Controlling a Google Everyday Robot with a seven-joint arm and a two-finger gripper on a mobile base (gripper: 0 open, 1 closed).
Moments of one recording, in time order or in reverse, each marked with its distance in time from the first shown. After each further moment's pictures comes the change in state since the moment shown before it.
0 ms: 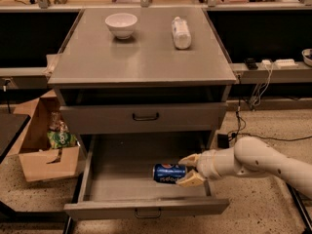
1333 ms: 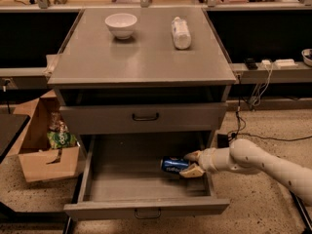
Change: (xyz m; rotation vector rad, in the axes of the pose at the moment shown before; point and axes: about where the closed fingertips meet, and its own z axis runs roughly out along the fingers) arm 0.090 -0.077 0.056 0.086 0.002 0.118
